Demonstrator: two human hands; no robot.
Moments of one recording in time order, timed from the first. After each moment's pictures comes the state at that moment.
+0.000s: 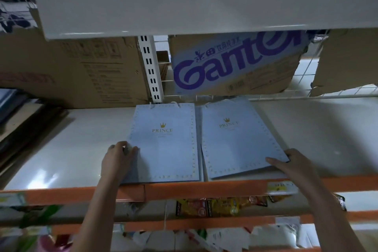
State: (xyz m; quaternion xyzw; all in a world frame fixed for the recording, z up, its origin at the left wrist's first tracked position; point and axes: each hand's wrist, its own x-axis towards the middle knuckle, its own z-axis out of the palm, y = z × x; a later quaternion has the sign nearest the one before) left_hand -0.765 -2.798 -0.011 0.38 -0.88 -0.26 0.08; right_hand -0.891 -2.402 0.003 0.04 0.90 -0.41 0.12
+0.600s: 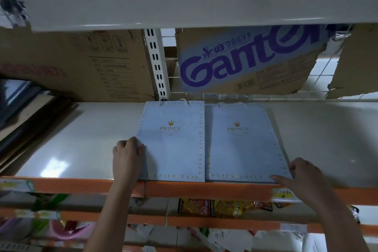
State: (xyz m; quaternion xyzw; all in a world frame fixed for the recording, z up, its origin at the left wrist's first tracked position) left_hand -0.765 -2.767 -0.024 0.38 -0.89 -0.20 0.16; right_hand -0.887 -2.394 0.001 -0.06 0.97 -0.19 0.12
